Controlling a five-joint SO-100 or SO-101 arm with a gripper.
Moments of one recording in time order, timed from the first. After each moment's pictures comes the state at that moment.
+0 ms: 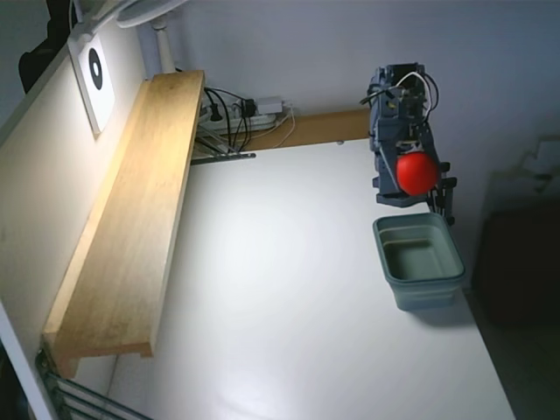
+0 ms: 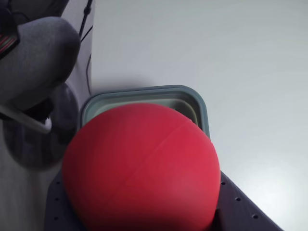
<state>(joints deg) -57.6 94.6 62.1 74.7 -90.1</state>
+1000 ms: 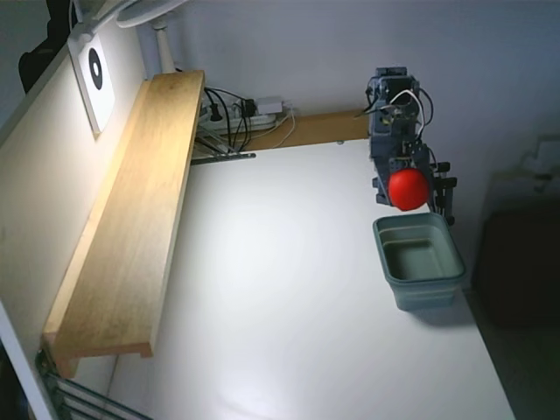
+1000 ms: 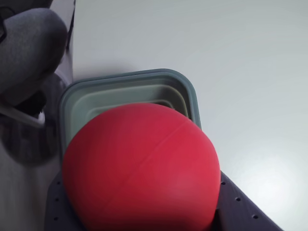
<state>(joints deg) -56.1 96.8 75.1 66.4 -90.1</state>
